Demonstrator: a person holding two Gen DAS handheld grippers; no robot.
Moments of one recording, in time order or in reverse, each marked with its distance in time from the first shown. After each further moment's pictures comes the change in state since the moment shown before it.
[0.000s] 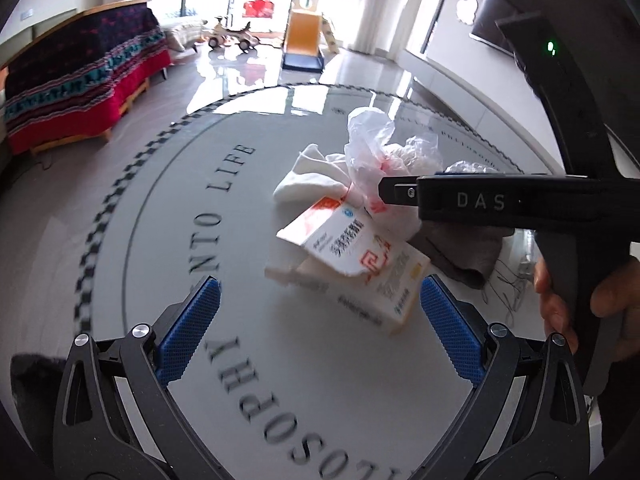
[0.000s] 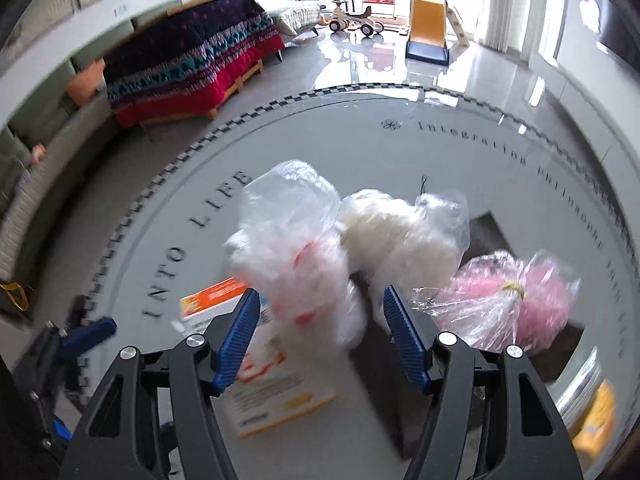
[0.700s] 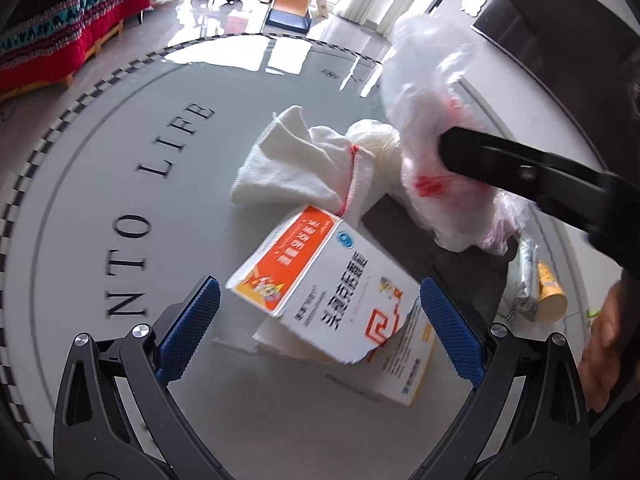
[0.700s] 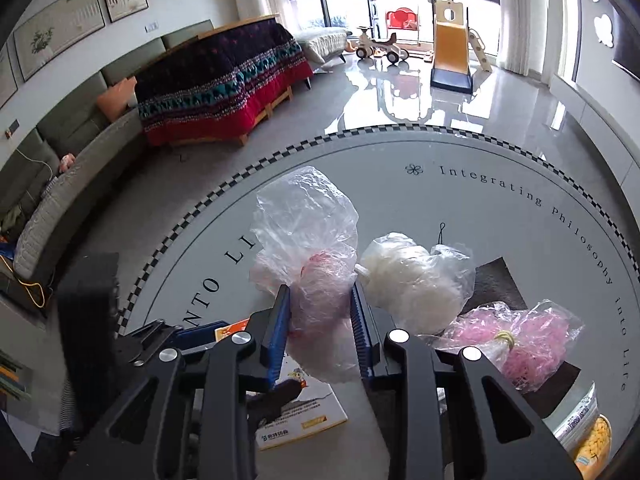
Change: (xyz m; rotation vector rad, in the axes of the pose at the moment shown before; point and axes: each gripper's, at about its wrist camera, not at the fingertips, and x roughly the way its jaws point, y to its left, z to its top) left arm 0.065 0.014 0.022 -0.129 0.127 -0.171; right arm -0.033 -0.006 0.010 -0.013 -0.112 0.129
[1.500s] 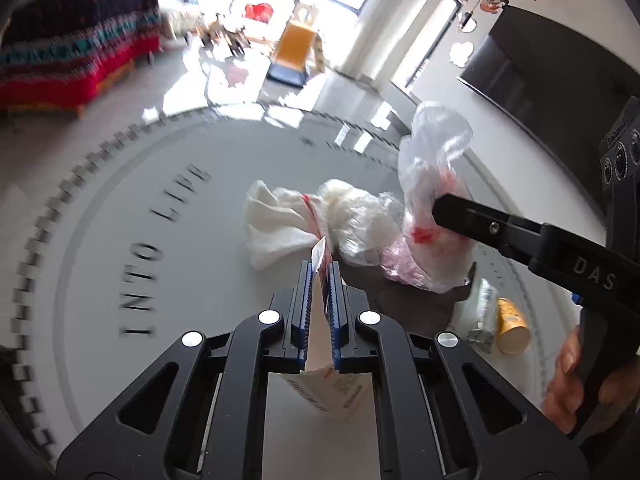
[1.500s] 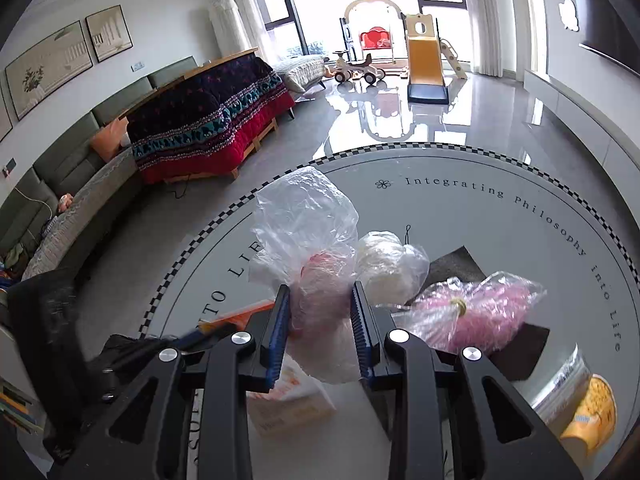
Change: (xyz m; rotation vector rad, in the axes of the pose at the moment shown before) left arm -0.072 -0.033 -0.010 0.003 -0.242 0.035; right arm -0.058 -0.012 -0.019 0.103 -0.105 -0.013
